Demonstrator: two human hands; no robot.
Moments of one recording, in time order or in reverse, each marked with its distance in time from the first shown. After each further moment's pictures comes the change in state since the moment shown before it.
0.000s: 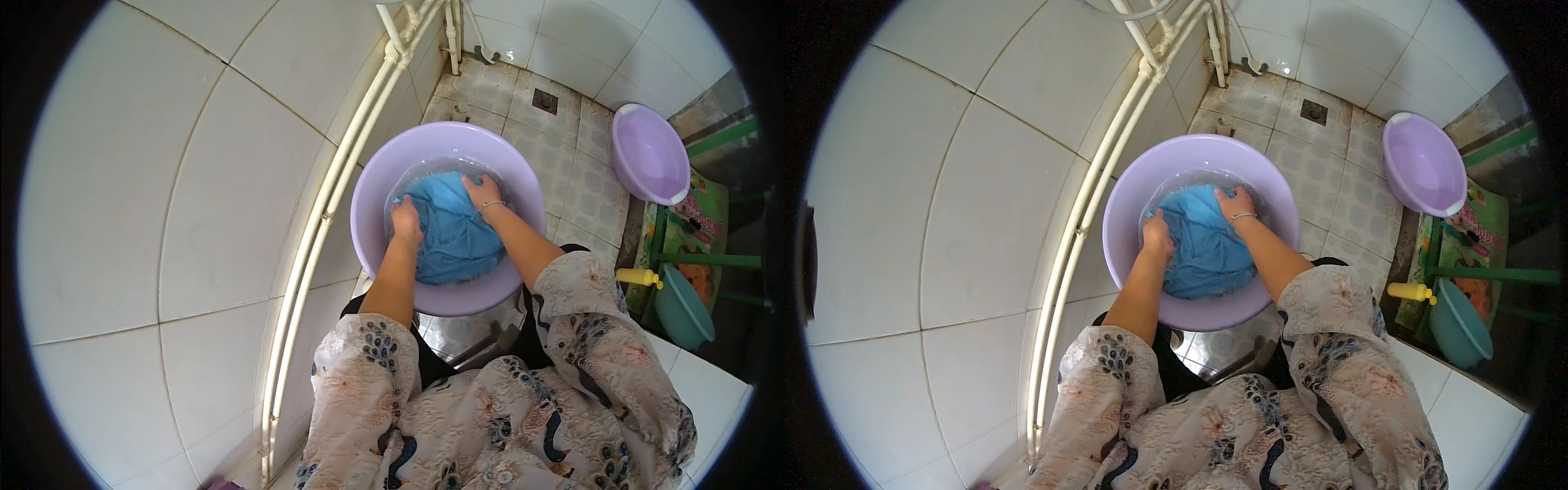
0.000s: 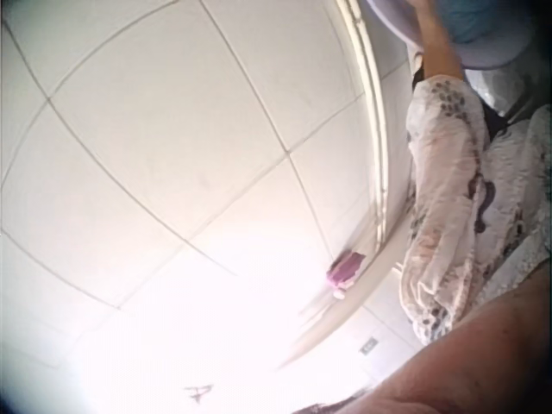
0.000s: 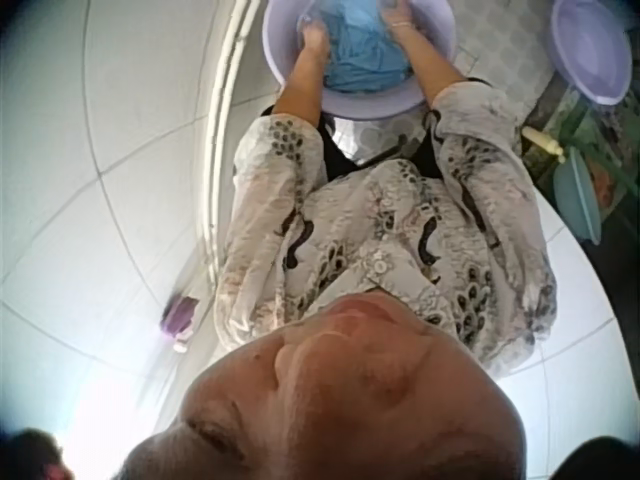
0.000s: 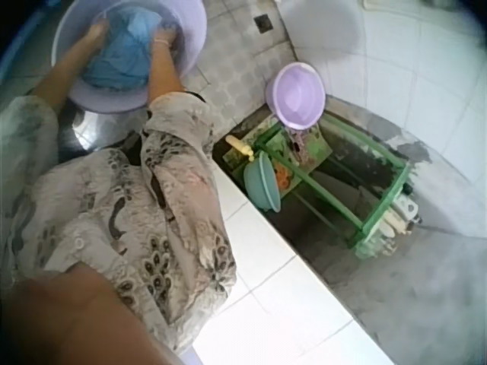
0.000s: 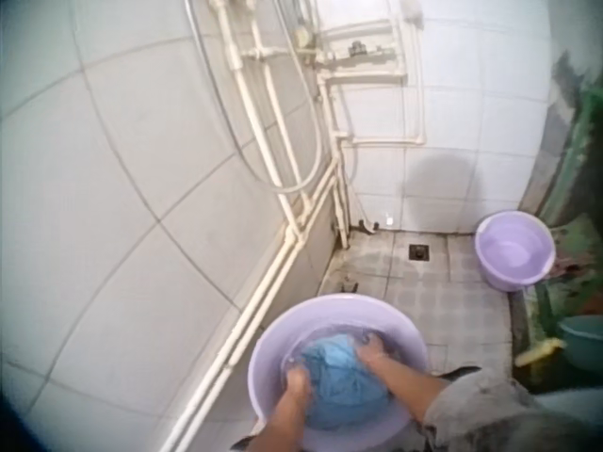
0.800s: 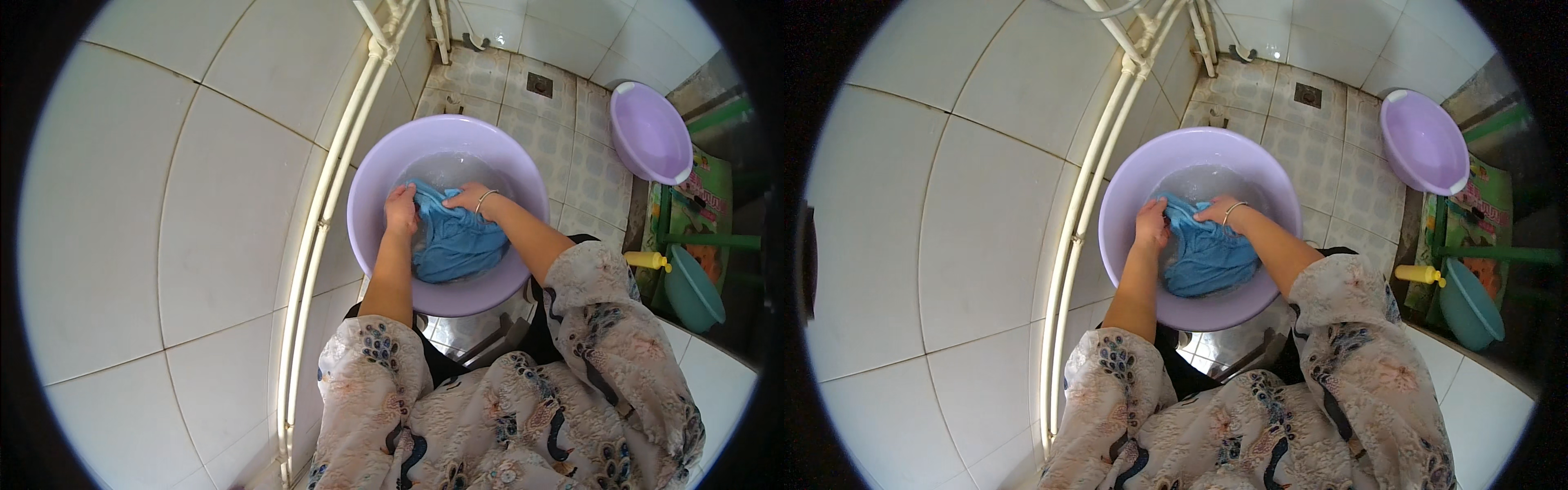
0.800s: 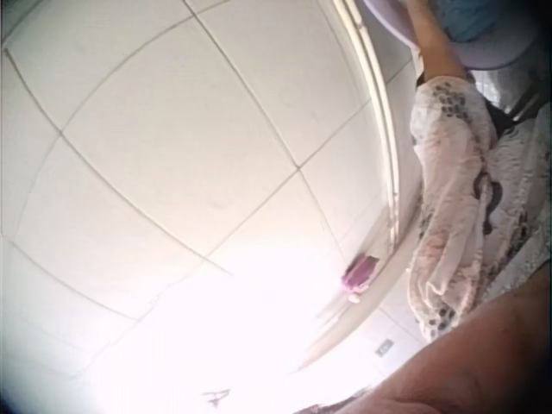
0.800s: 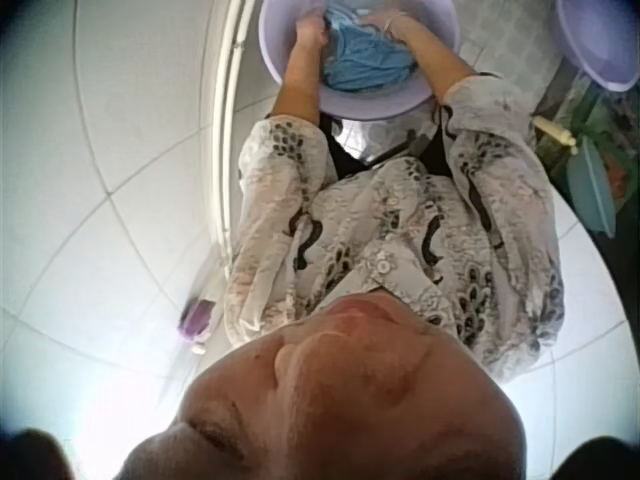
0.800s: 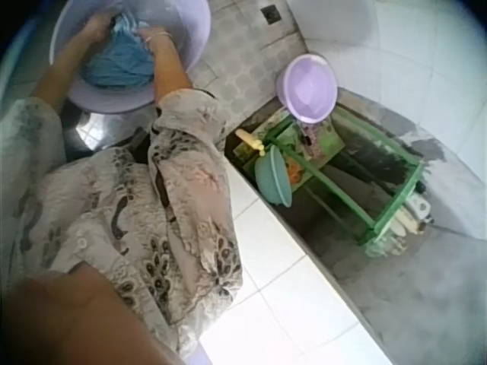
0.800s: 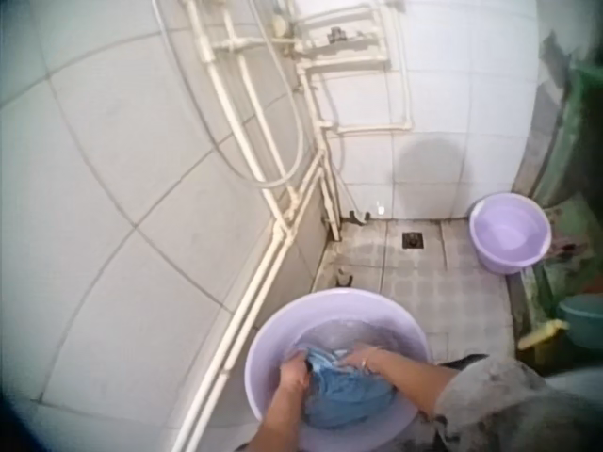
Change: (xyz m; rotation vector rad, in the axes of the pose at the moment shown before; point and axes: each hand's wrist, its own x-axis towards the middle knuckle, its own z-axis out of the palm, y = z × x) left_hand -0.001 0.034 -0.005 0.154 -0.171 0.049; right_hand -0.023 -0.038 -0.007 -0.036 -0.490 0.072
